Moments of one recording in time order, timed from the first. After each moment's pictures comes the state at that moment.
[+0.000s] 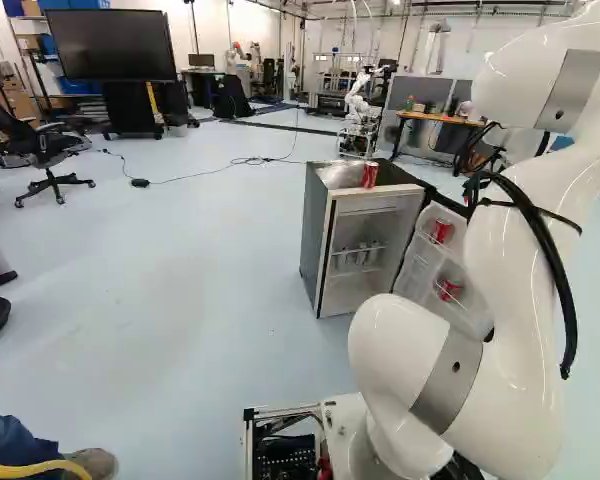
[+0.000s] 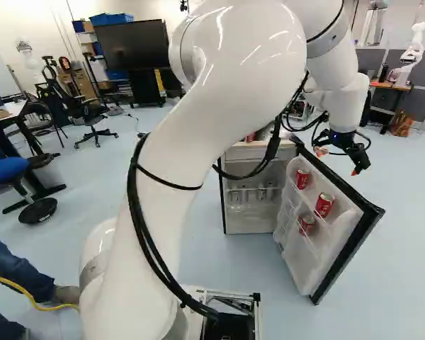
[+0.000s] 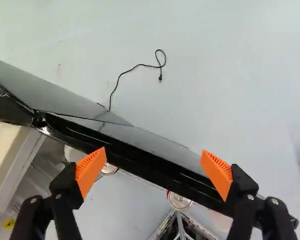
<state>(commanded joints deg) -50.2 -37.3 -91.5 5.4 -28.1 0.0</state>
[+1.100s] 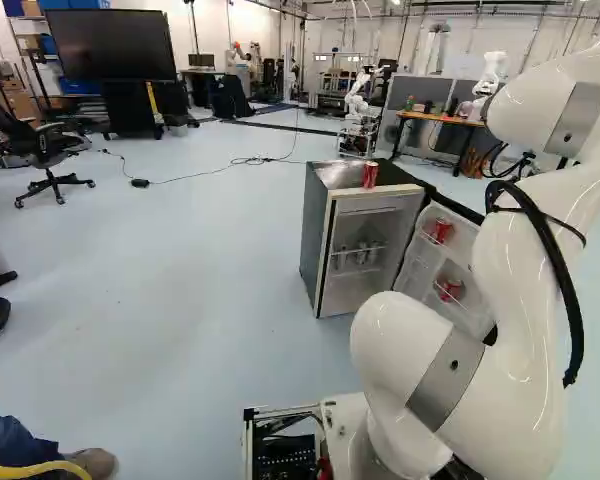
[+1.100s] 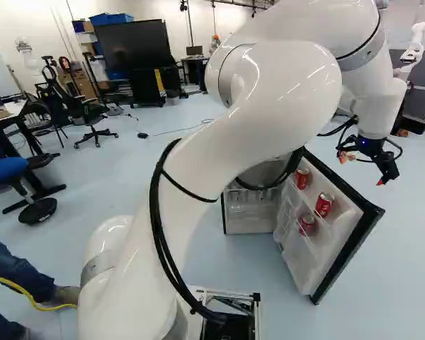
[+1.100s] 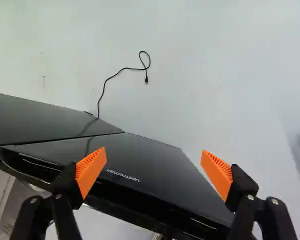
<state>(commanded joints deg) -55.5 -43.6 -100.6 5.4 -33.5 0.0</state>
